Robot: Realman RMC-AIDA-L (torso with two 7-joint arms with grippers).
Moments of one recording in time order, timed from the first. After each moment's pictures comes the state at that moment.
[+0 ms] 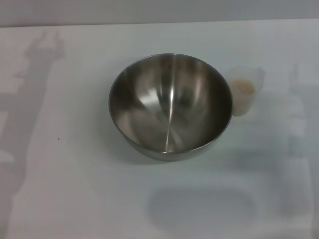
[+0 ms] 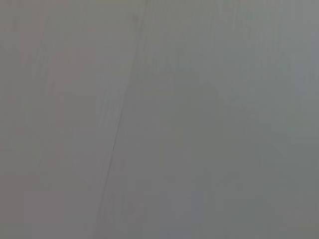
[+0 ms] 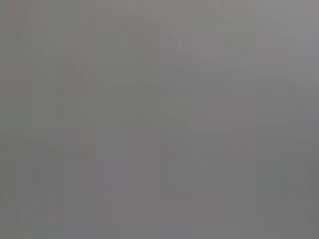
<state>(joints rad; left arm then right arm) -0.40 -2.05 -1.54 -0.69 2.89 0.87 -0.30 0.39 2.08 0.43 0.43 -1.56 -1.46 -0.34</state>
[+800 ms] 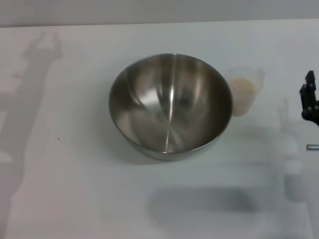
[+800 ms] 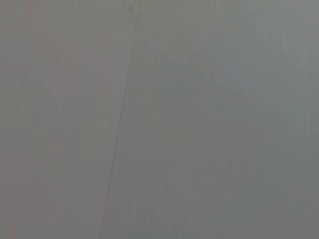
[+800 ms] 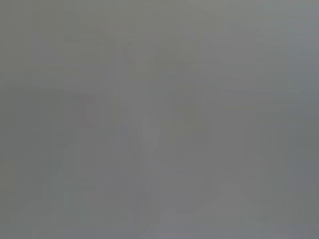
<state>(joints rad) -0.41 -2.04 -1.54 -0.66 2.89 0.87 -0.26 0.21 2.08 0.25 0.58 -1.56 -1.48 -0.43</state>
